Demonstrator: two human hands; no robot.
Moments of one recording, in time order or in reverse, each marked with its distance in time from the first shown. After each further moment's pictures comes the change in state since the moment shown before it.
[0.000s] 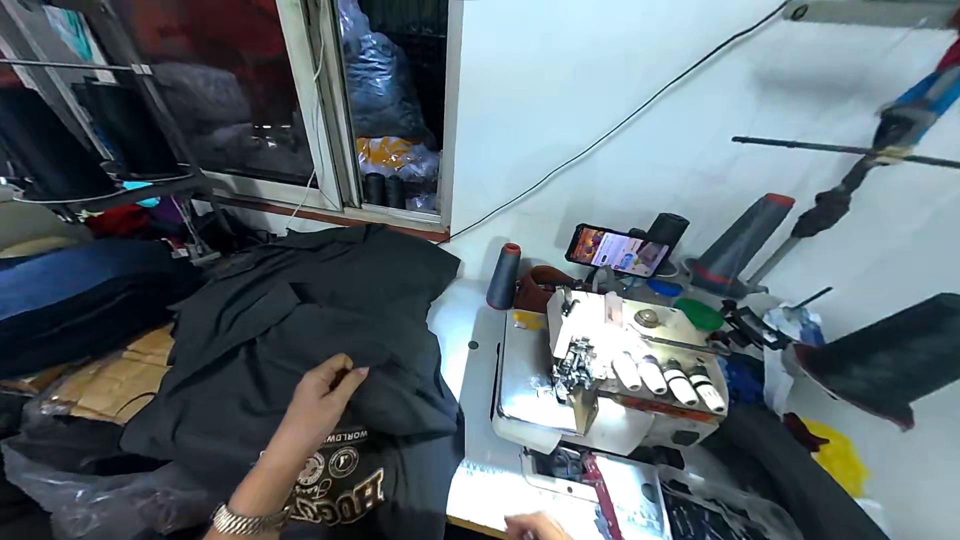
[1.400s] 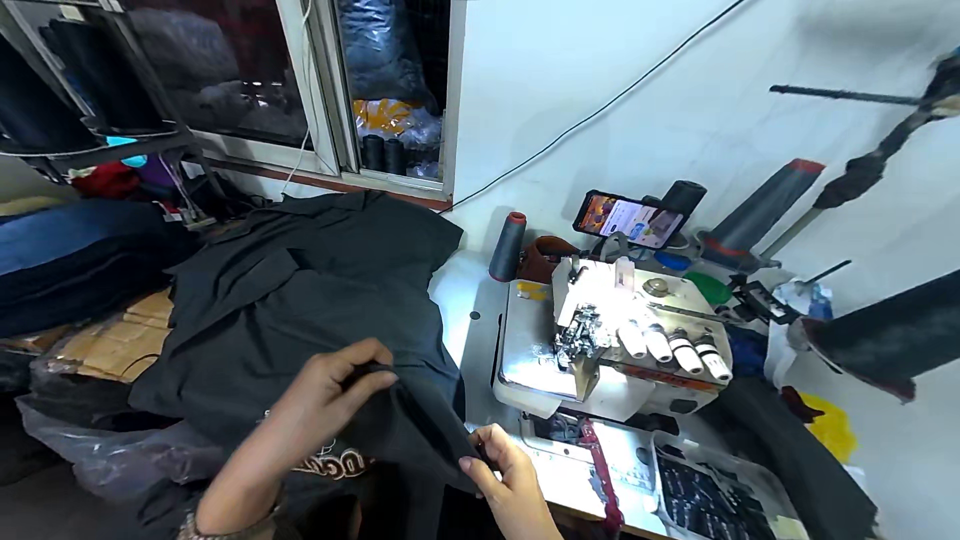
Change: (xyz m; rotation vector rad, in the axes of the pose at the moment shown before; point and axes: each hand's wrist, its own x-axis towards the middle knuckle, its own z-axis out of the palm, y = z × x) left_hand -0.038 0.046 -0.014 0.063 -0.187 0.456; right_hand 0.054 -0.009 0.041 0.210 -0.038 0.183
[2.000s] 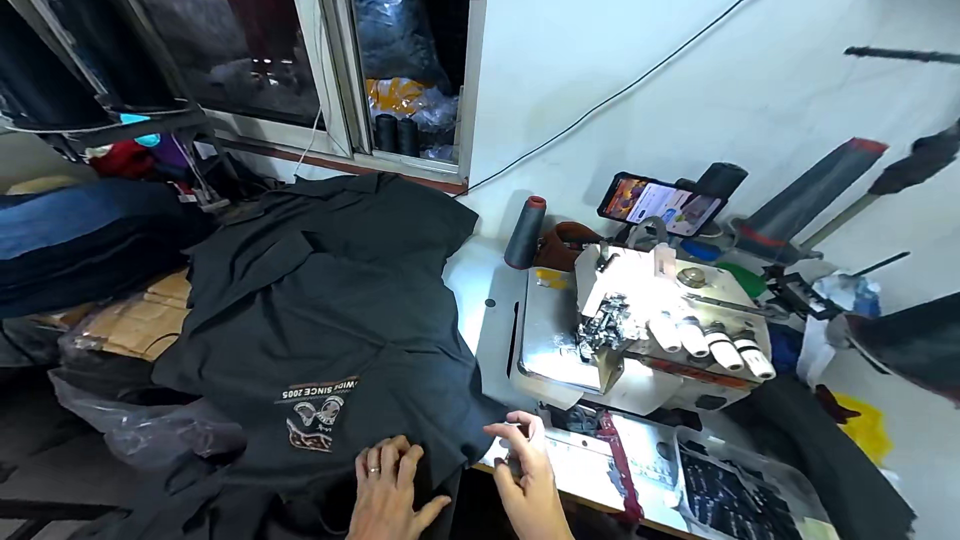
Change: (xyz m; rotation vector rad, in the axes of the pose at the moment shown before) left_hand -0.146 -0.043 0.137 0.648 0.148 -0.048; right_hand -0.010 0.037 0.006 -0.297 0.169 -0.139
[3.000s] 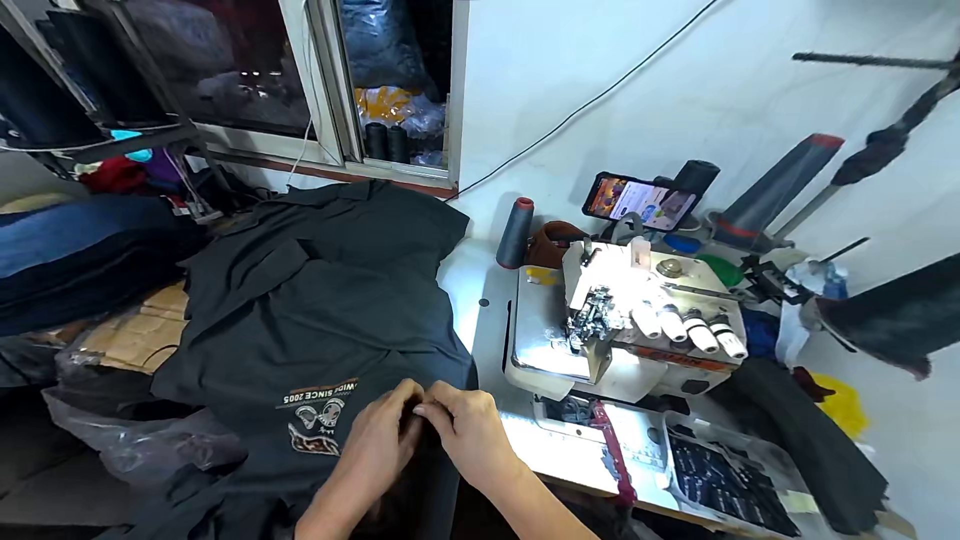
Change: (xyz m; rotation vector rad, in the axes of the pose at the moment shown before) left_hand 0.100 -0.007 -0.062 -0.410 -0.296 -0.229; right_hand 0.064 -0.080 0.029 -0.120 -0.215 -0.231
